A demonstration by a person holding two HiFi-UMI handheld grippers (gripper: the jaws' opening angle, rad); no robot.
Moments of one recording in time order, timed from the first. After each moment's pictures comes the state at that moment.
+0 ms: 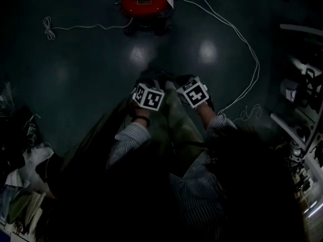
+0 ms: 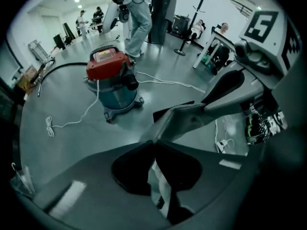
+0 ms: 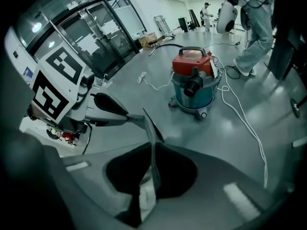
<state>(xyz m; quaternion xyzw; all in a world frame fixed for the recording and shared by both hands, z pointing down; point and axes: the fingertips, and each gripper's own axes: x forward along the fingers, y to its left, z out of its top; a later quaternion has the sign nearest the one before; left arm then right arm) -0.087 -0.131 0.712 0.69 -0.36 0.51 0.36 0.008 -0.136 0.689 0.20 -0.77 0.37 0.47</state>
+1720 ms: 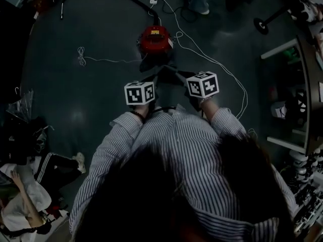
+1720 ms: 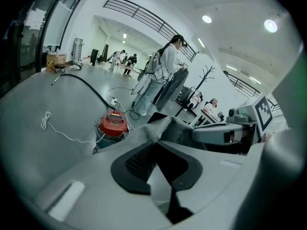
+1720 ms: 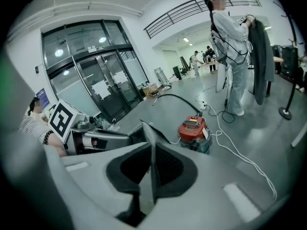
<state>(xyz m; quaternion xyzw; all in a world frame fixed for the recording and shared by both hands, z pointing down) -0.089 -0.145 0.377 0.77 -0.48 0.16 0.38 0.000 -0.157 0.359 0.30 -0.86 0.32 0.25</state>
